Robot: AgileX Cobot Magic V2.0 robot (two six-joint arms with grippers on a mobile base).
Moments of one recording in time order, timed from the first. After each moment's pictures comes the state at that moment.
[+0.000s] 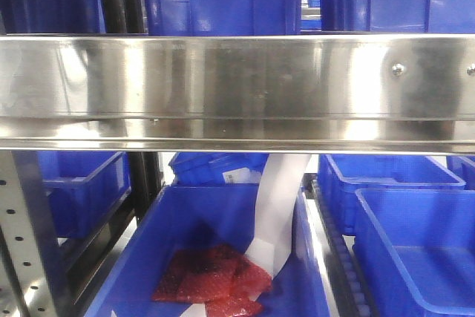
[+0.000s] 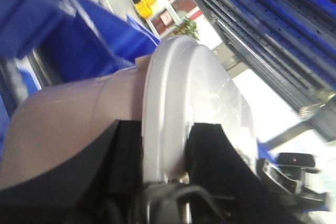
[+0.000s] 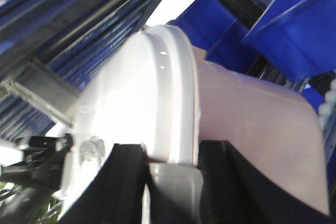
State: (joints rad) left arm 0.04 1.46 -1.51 -1.49 0.97 0.65; right arm -0.10 1.29 -1.14 1.73 0.87 -0.82
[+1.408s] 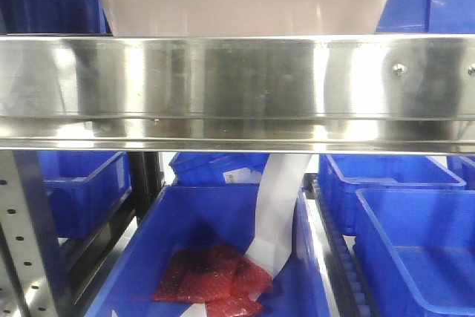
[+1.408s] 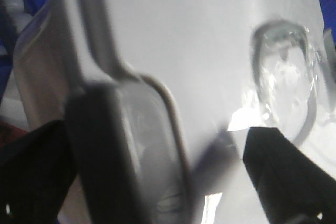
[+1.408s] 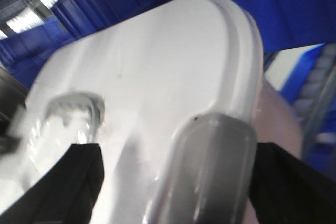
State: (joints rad) left arm -0.08 1.68 -1.62 -1.07 1.02 0.69; right arm -0.07 1.48 -1.22 1.52 0.75 -1.08
